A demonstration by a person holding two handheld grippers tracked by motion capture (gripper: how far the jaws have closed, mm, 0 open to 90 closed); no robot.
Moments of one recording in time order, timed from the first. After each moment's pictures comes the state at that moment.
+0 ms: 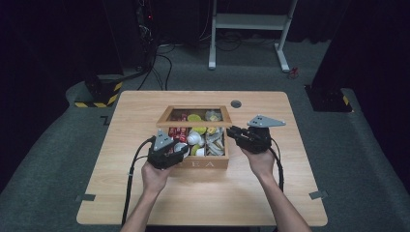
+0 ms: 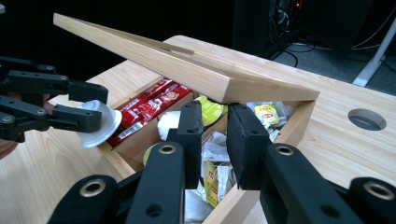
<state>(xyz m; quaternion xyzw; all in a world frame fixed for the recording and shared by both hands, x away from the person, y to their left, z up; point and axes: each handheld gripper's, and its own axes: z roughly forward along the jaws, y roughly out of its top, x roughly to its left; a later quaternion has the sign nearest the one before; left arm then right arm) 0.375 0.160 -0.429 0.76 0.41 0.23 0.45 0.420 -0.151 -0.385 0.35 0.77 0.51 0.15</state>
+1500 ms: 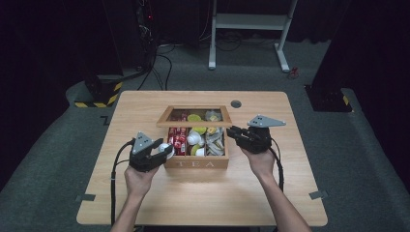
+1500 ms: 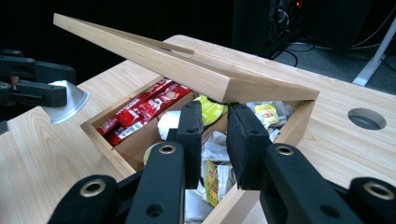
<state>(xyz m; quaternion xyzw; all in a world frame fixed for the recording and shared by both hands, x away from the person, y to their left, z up) 0.356 0.203 -0.418 0.73 0.44 0.25 0.46 0.420 -0.151 -0.385 0.35 0.77 0.51 0.15</state>
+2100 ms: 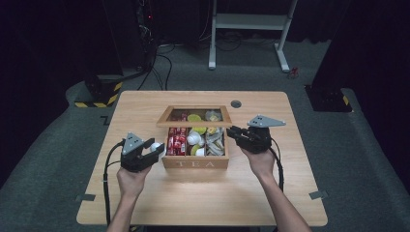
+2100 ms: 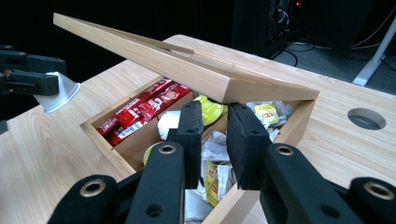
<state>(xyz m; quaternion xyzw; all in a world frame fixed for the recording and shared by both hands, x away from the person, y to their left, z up) 0.352 0.225 -0.418 0.71 0.46 0.26 0.46 0.420 -0.151 -0.384 0.35 0.77 0.51 0.15</state>
